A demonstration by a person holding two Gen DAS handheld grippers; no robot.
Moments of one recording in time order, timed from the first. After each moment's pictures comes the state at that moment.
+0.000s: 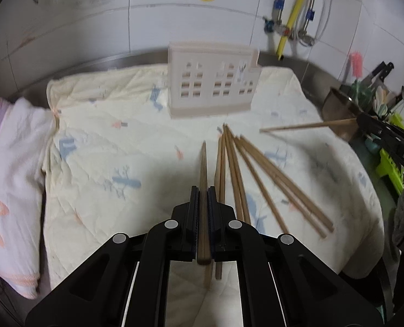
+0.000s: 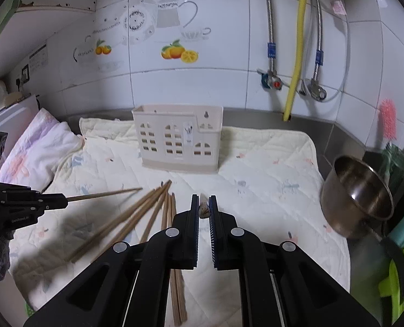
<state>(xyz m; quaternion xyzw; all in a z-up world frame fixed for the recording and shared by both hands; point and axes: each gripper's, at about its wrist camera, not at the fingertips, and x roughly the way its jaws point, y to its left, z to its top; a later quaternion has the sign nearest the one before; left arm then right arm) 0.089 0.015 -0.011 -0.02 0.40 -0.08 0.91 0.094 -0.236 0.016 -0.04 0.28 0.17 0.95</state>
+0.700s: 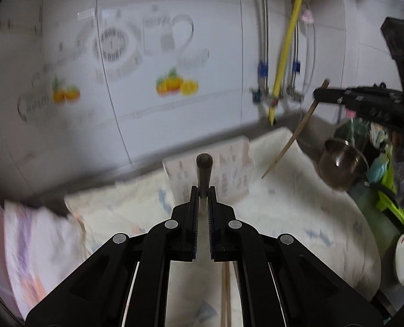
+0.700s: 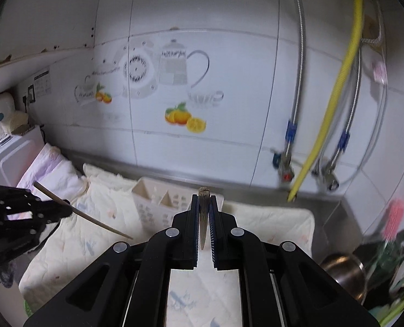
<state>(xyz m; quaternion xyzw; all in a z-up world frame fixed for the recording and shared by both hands) 0.147 -0.014 0.140 0.06 0.29 -0.08 0.95 0.198 -0.218 0.162 -0.08 0.25 0.21 0.94</state>
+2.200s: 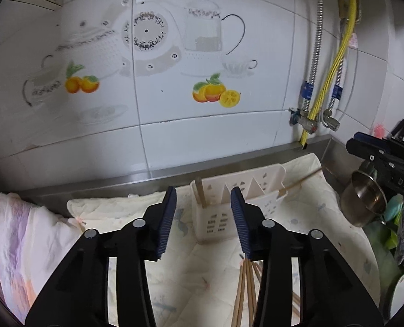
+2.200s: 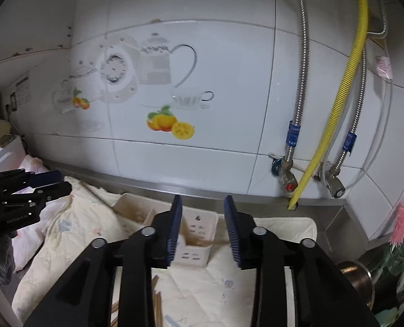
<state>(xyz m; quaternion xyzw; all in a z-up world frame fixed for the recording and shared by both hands) 0.200 0.027 0.127 0.00 0.29 -0.03 0.96 0.228 -0.202 0.134 -0.06 0.25 0.18 0.95</state>
